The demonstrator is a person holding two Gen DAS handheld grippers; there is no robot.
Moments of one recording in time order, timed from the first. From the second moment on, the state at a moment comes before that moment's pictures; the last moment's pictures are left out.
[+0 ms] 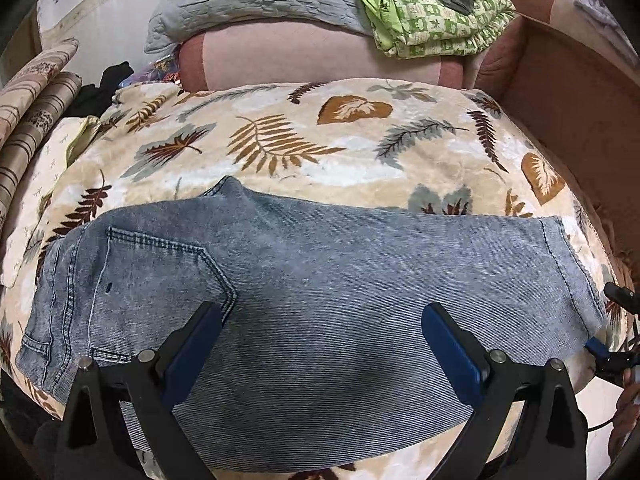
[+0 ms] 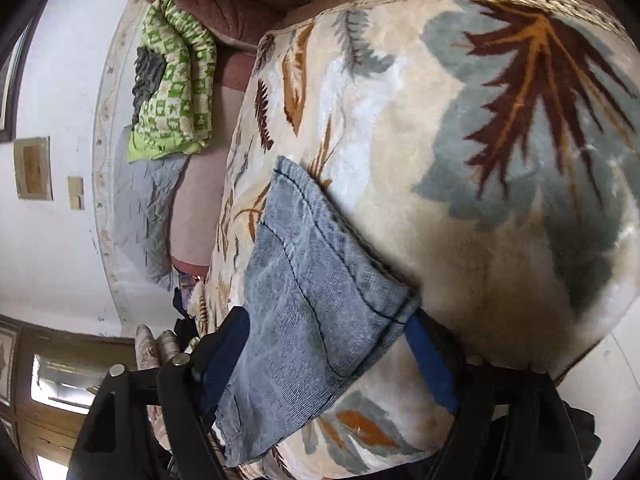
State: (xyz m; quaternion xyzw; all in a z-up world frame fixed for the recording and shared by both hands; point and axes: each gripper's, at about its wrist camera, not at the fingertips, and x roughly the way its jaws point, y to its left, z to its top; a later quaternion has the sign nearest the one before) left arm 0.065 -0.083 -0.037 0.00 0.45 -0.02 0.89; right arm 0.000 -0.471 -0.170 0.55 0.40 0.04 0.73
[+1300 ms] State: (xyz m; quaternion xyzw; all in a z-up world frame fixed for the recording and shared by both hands) left arm 0.080 -0.111 -0.064 0.02 0.49 -0.05 0.87; right arm 0.016 -0.459 -0.158 0.51 0.45 -0.02 0.73
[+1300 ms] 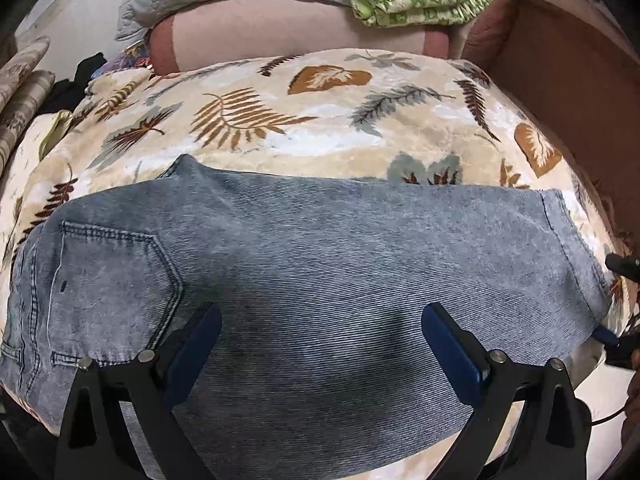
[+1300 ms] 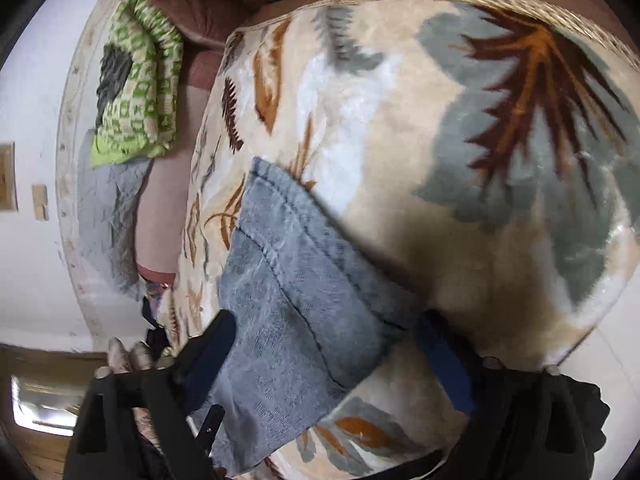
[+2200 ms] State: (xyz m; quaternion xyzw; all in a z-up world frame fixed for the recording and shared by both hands) left arm 0.090 -0.171 -0.103 0.14 0.51 -0.07 0.85; right arm 0.001 -0.471 -0.163 0.52 0.44 -0.03 0.73
